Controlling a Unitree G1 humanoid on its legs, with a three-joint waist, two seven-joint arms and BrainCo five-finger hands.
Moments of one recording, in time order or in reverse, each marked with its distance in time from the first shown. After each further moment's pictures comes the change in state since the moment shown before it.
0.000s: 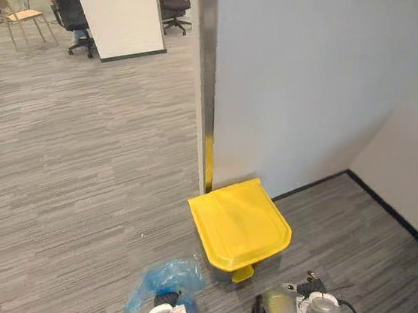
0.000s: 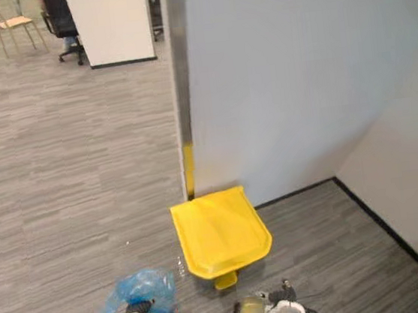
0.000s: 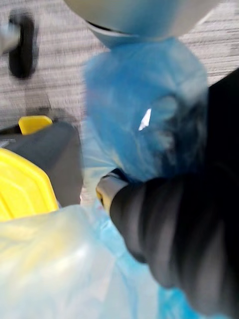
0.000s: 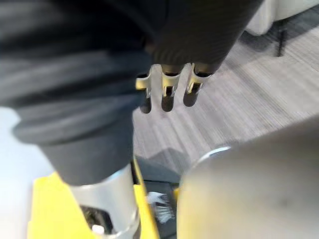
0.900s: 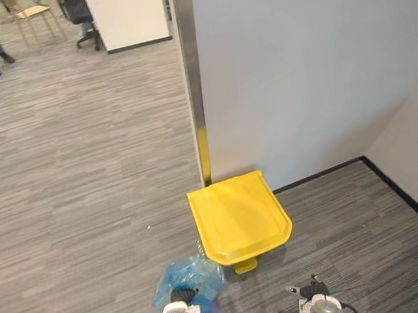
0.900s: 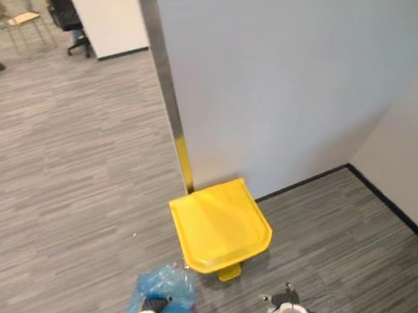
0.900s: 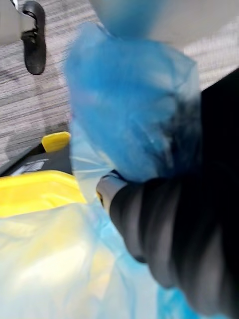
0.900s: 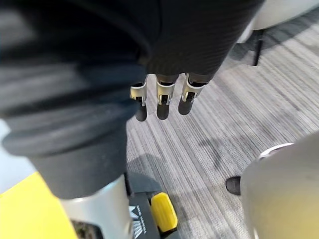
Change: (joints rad) left arm 0.037 -0.035 -0.157 -0.050 0.027 0.000 -0.022; right arm 0.040 0.002 -0.021 0.005 -0.020 0.009 0.002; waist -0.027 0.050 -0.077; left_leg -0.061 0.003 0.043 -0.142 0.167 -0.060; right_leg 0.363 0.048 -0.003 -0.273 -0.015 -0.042
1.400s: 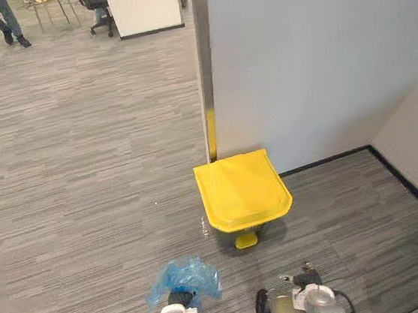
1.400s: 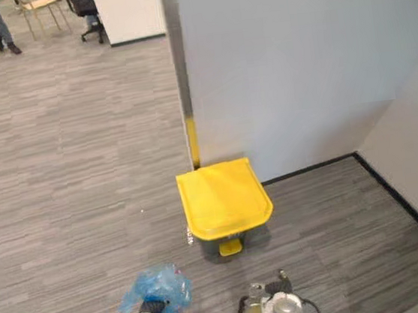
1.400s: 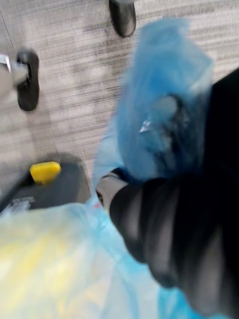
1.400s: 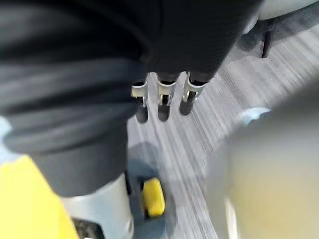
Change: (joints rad) left arm -0.012 -0.009 -0.008 0.045 -0.005 0.002 -0.004; right arm -0.048 -0.013 -0.008 -0.022 -0.004 -0.005 -0.001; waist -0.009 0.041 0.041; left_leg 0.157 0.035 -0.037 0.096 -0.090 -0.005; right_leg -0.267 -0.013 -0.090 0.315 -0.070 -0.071
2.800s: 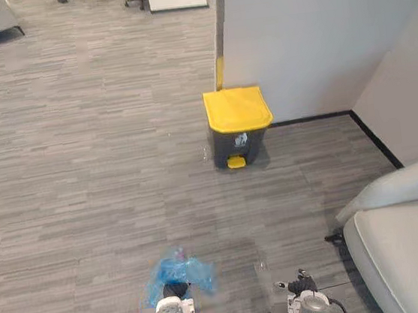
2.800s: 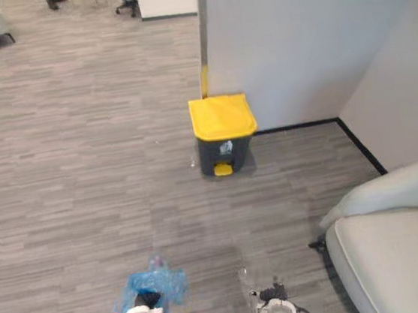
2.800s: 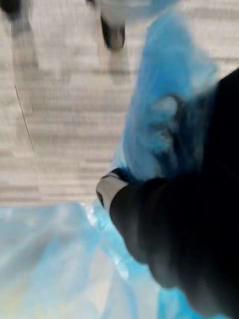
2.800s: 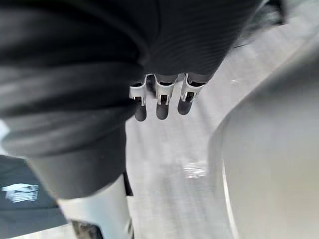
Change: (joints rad) left arm -0.002 0.017 0.035 -0.074 -0.014 -0.003 0.025; right arm 0.024 0.047 0.025 -0.027 0.028 -0.018 -0.007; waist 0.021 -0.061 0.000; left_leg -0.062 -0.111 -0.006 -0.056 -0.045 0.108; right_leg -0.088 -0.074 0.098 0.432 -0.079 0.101
